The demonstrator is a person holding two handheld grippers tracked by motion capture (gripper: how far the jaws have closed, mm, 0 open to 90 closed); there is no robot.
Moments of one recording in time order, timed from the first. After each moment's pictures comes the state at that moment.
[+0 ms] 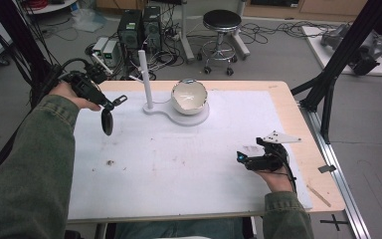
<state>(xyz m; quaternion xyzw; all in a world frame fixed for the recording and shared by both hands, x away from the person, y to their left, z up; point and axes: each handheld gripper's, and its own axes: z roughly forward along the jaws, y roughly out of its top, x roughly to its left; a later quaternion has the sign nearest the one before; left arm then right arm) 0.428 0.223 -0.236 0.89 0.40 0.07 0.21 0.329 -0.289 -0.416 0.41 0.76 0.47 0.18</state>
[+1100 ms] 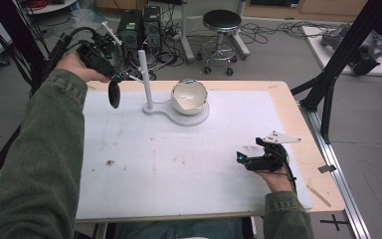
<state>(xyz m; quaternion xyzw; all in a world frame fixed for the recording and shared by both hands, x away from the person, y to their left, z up) 0.471 0.194 -0.190 0.89 0.38 0.13 0.21 0.328 -0.289 -0.415 0.40 0.76 0.47 0.18</state>
